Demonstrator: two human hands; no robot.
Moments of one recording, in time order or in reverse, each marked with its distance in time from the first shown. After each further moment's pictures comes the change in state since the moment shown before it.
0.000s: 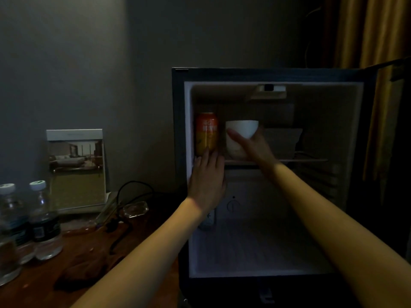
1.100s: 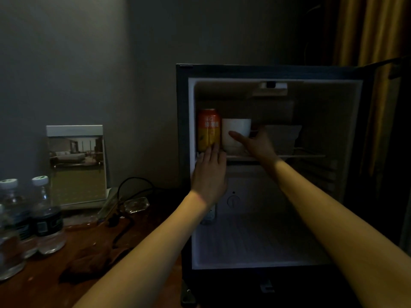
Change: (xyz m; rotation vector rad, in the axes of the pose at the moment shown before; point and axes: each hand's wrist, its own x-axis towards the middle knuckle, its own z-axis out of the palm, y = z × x) left_hand 0.001 -0.003 0.001 -0.029 -0.011 0.011; right_hand 0.004 0.006 -0.004 -0.042 0.008 -0.047
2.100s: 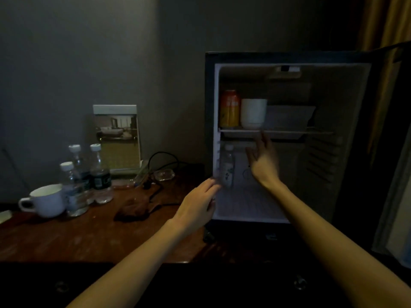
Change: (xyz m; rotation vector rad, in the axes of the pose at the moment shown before) left_hand -0.170 -0.035 0.003 -0.315 -0.056 0.126; right_hand -0.126 0.017 0.016 -0.554 0.031 -0.201
